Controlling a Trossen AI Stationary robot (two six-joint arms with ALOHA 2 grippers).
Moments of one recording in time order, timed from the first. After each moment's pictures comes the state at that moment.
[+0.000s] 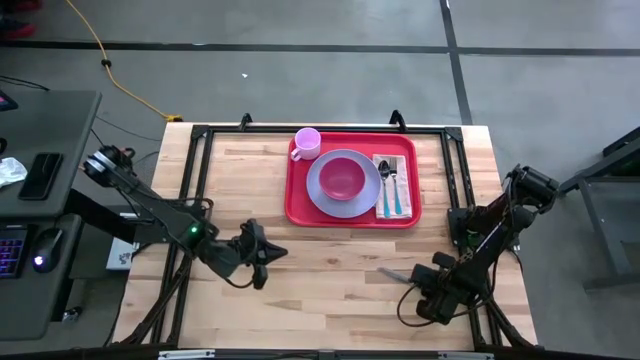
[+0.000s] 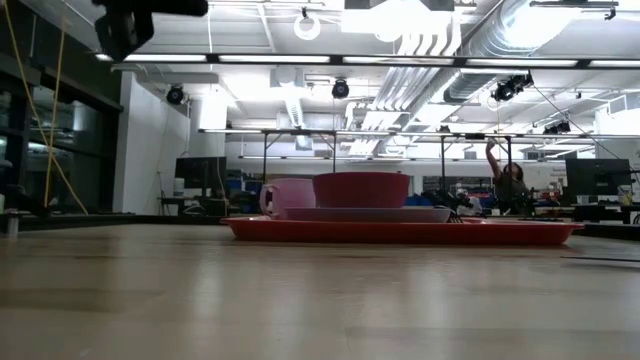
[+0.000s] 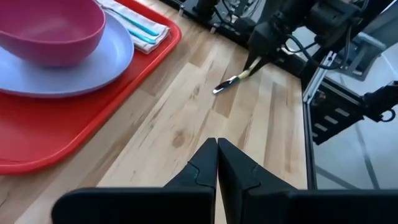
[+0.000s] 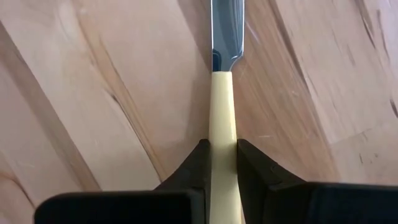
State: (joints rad) left arm -0.63 1.22 0.79 -0.13 -0.66 -0.81; right arm 0.94 1.57 0.75 -0.66 0.13 1.42
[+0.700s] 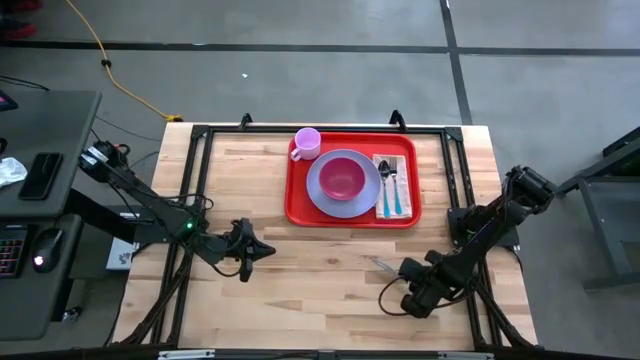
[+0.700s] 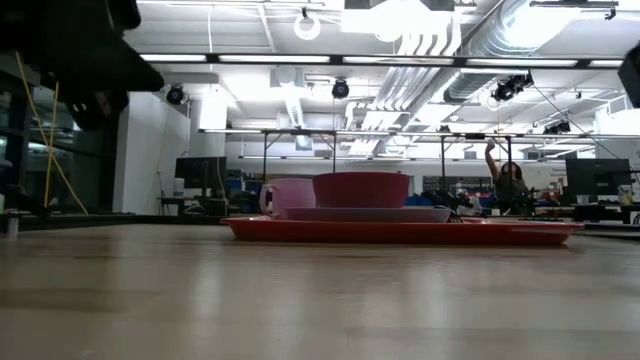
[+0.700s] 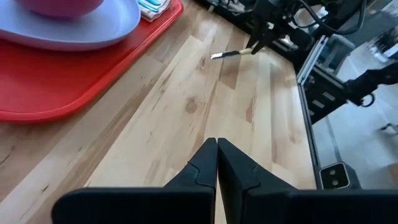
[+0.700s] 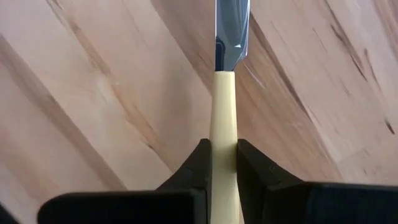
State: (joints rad) left arm -0.63 1.07 0.42 0.17 -0.58 -0.82; right arm 0.80 1.57 0.87 -0.73 0.07 1.41
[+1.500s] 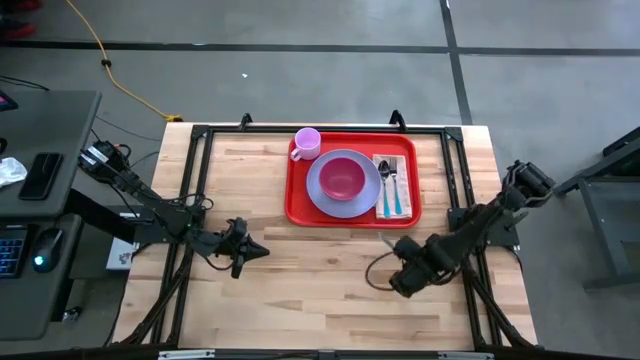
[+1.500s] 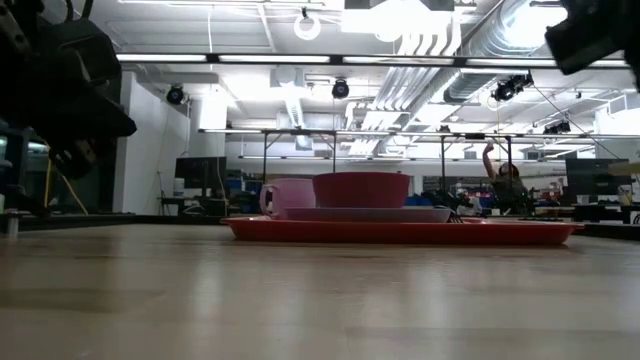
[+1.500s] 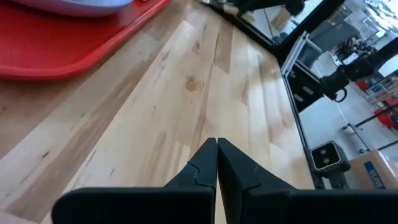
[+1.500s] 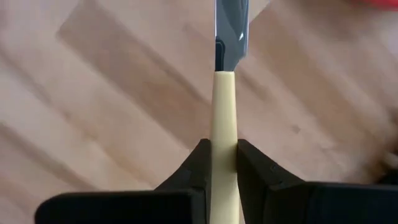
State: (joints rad) left arm -0.63 1.07 0.15 0.55 -0.50 -0.82; right arm 0.64 1.54 1.04 -1.07 0.09 1.46
